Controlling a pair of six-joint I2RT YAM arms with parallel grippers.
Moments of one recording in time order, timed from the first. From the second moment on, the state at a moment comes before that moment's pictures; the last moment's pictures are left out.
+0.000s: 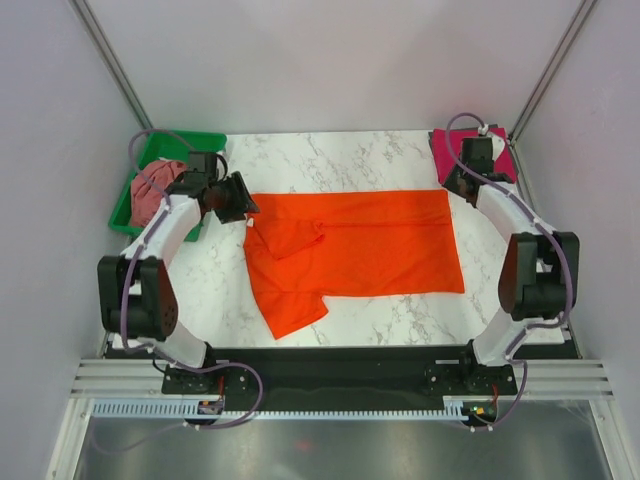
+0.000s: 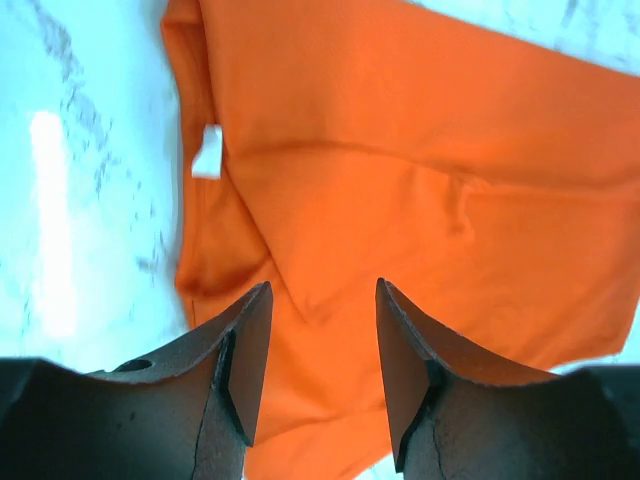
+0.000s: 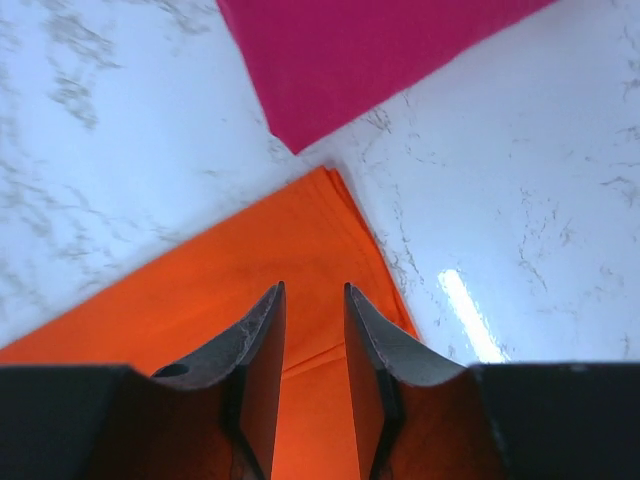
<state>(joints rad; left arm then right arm) -0.07 1.69 1.27 -0.54 0.26 -0.43 0.01 1.79 1.31 -0.29 0.23 0.48</state>
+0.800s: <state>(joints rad) -0.61 1.00 0.67 -0.82 0.08 -0.91 0.01 1.35 0.94 -0.36 -0.03 0.53</state>
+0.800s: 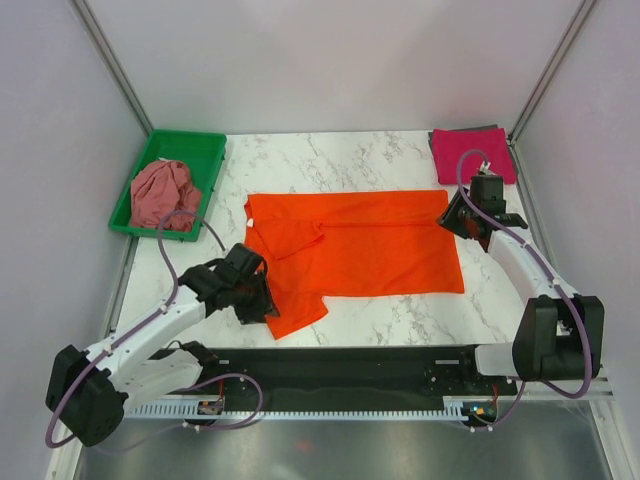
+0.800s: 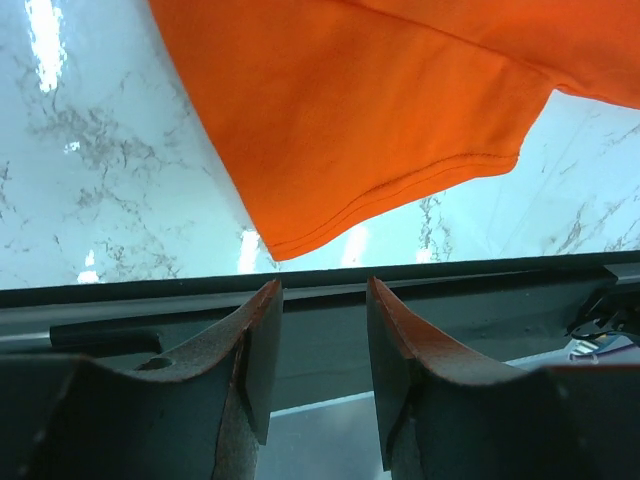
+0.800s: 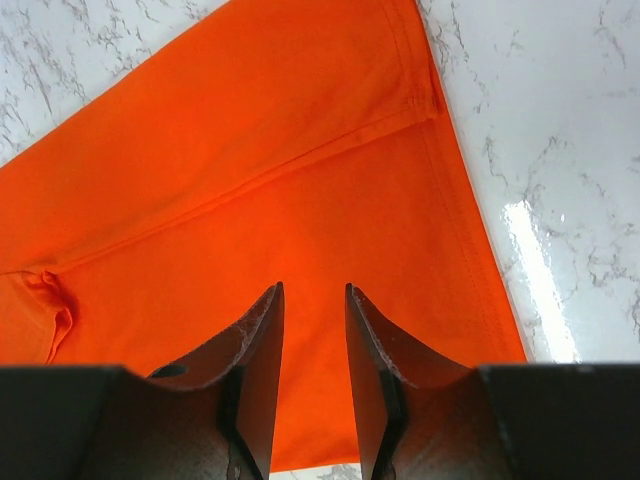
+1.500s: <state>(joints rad) -0.68 0.92 0.50 -0.84 0.06 -0.97 0.01 1.34 0.91 -0.38 -0.06 0.53</state>
